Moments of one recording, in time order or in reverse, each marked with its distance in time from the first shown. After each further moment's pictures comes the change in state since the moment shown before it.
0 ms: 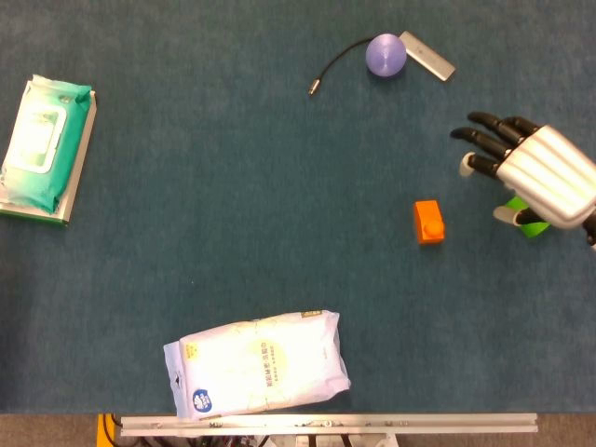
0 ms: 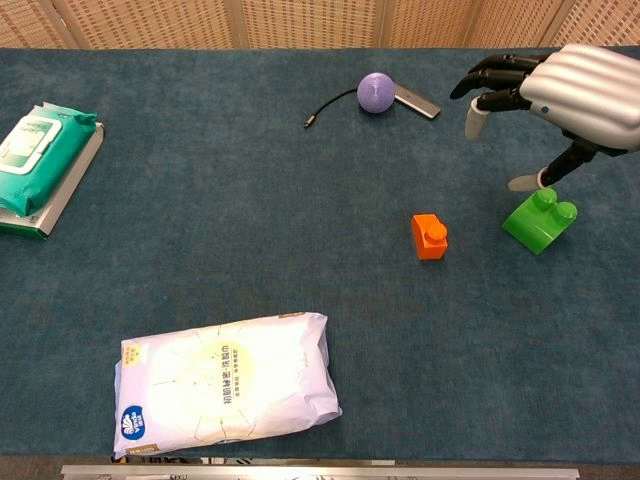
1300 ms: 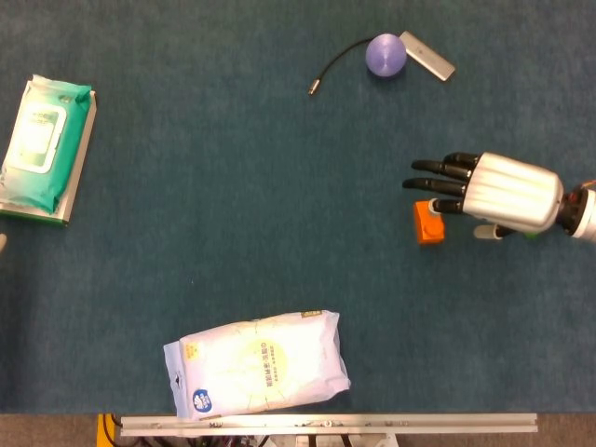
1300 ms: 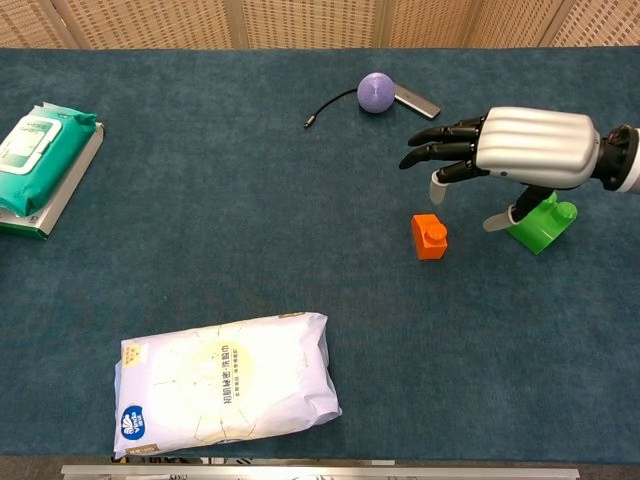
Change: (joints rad) left arm -0.093 -0.040 -0.091 -0.026 -0.144 -0.105 0.144; right arm 0.201 -0.333 -0.262 0.797 -0.261 0.382 0.475
